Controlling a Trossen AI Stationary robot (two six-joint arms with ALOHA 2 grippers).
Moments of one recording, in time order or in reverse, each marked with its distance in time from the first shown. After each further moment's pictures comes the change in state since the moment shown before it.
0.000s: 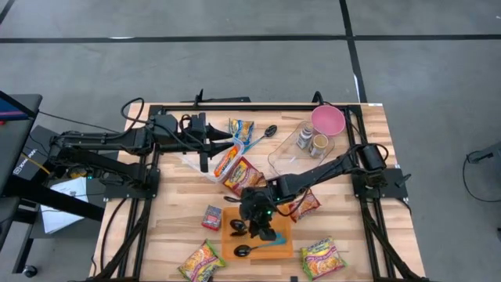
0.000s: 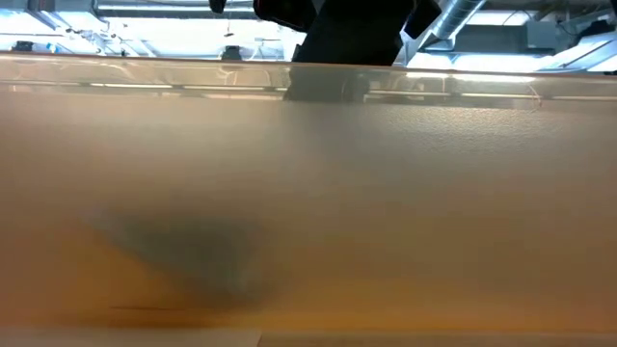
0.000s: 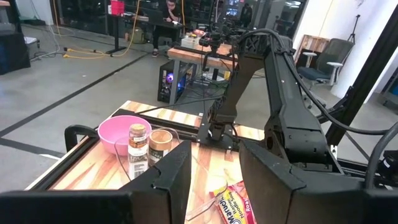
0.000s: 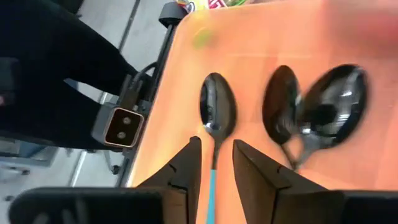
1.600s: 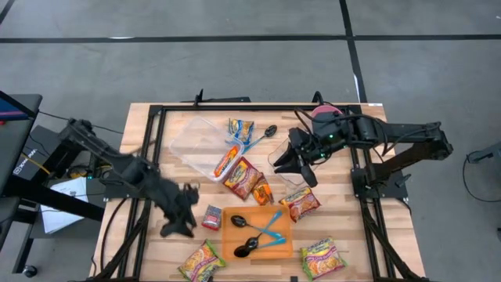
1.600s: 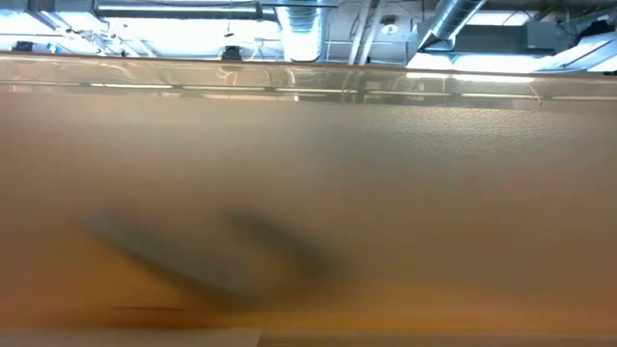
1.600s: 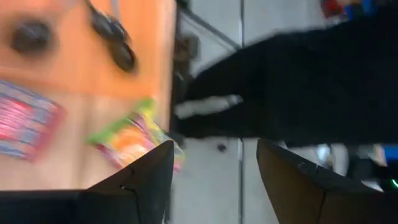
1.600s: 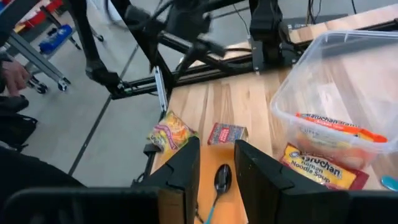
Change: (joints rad) left arm -0.608 0.064 0.000 -0.481 0.329 -0.755; right arm -0.186 -0.713 0.000 -0.281 0.277 0.038
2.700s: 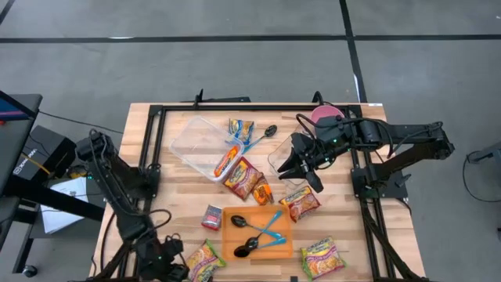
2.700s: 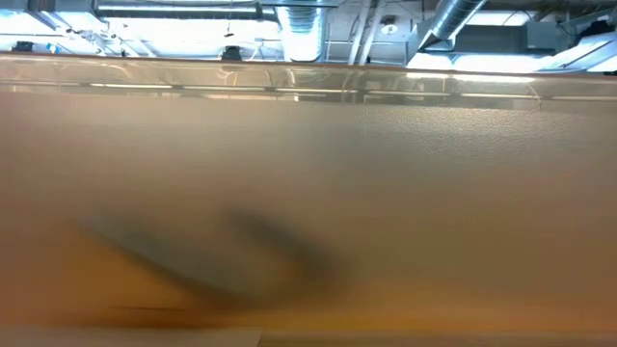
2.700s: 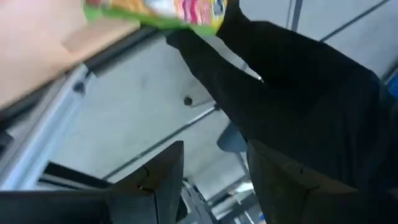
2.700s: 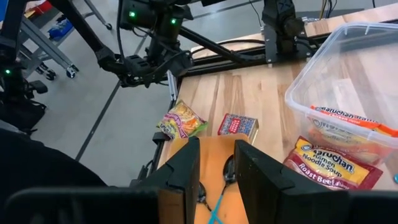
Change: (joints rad) left arm -0.451 0.378 0.000 0.236 -0.155 -1.275; right arm 0.040 -0.016 0.000 -0.038 -0.006 -0.020
